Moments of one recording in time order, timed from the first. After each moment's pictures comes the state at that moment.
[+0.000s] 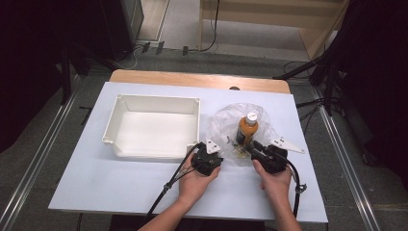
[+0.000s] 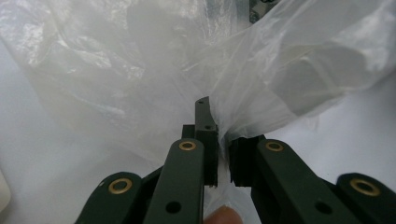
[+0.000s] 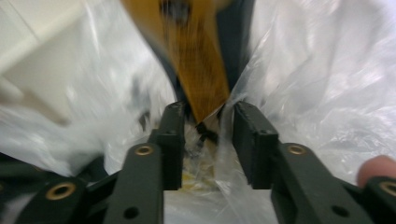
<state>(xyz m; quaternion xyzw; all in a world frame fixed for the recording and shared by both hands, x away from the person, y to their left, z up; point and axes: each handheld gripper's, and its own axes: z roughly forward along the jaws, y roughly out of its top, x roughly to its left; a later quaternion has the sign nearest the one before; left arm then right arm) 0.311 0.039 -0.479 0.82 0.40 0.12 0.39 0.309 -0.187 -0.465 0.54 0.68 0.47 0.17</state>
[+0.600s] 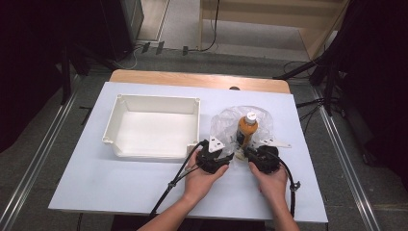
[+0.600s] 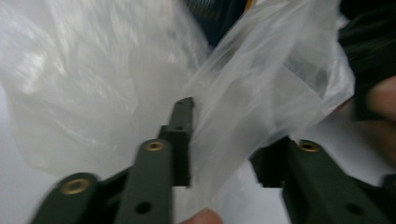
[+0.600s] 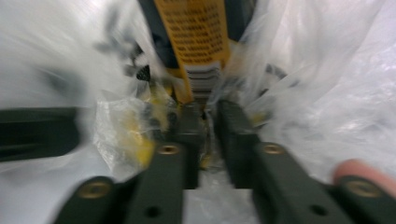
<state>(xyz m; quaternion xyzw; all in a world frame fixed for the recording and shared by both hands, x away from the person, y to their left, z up) 0.317 0.026 -0.478 0.81 0.40 0.11 0.42 0.318 -0.180 -0.481 0.55 0.72 0.40 0.14</state>
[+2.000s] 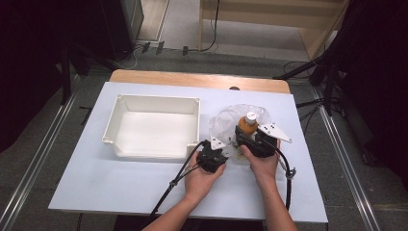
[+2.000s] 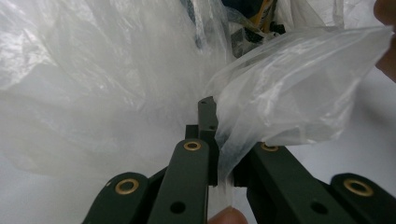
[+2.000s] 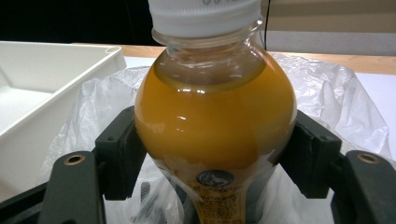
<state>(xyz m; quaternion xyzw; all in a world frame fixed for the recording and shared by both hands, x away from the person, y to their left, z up) 0.320 0.024 -0.480 0.81 0.42 0.10 0.40 0.340 -0.156 -0.441 0.51 0.64 0.50 0.27</state>
